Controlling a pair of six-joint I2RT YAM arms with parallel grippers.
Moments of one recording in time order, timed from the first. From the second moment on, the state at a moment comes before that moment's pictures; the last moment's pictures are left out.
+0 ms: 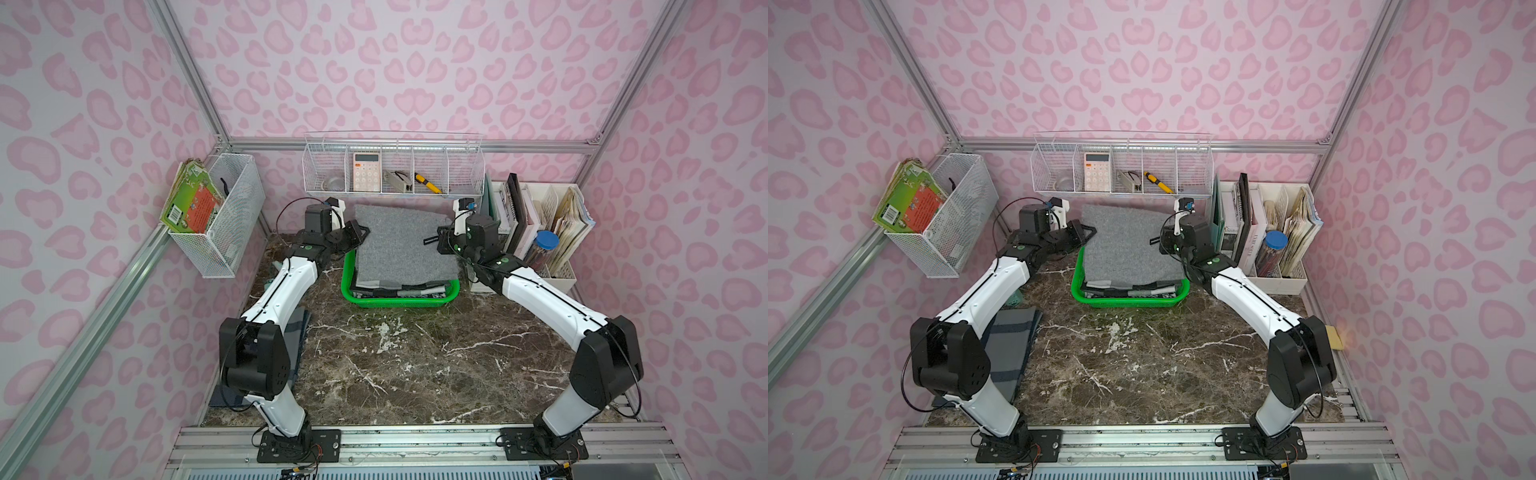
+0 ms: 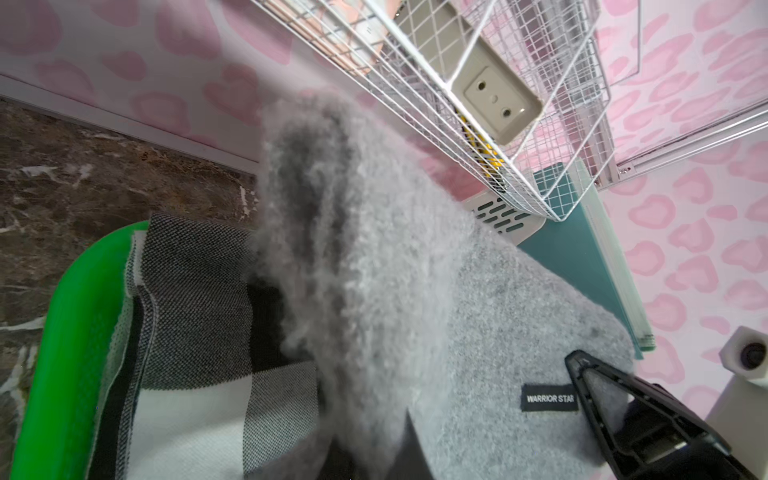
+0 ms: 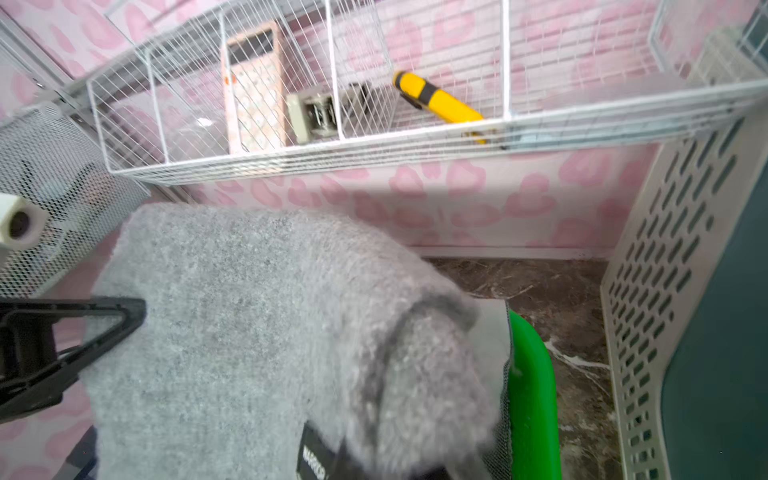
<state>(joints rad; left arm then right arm) -0.13 1.73 1.48 -0.21 0.47 -0.62 0.53 1.68 1.40 -0.04 0.04 0.37</state>
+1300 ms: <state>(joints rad) -0.12 1.67 1.45 -0.39 0.47 -0.63 0.59 1.63 1.28 -0.14 0.11 0.41</state>
